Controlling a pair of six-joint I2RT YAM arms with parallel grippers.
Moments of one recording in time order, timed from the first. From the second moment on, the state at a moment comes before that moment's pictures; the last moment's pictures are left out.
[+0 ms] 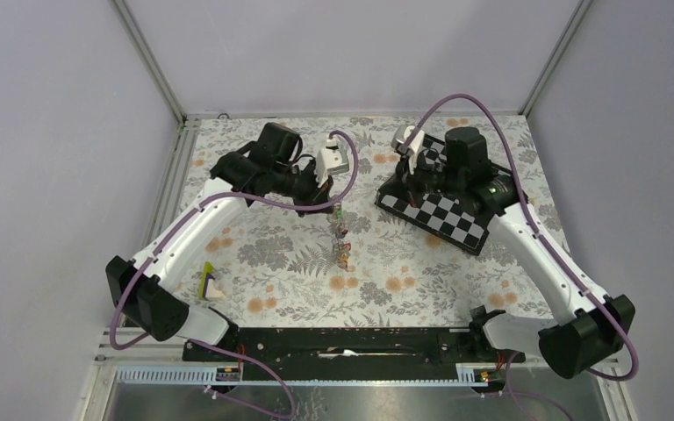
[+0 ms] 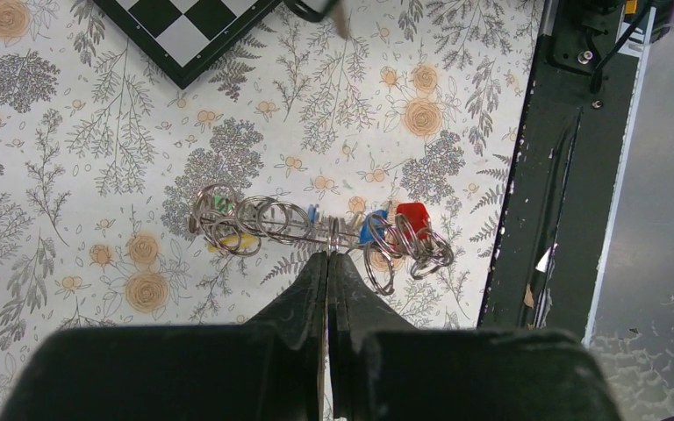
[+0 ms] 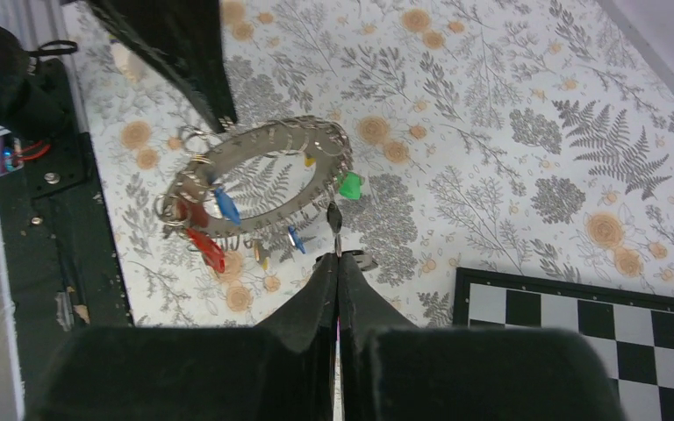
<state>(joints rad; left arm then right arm) -0.56 1.42 1.47 -0.89 0.66 0.46 0.44 1.25 1.23 -0.49 -0.68 -0.31</state>
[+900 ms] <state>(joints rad) -0.70 1.40 1.34 -0.68 0.57 0.37 0.41 1.27 1.11 -0.32 -0.98 -0.09</state>
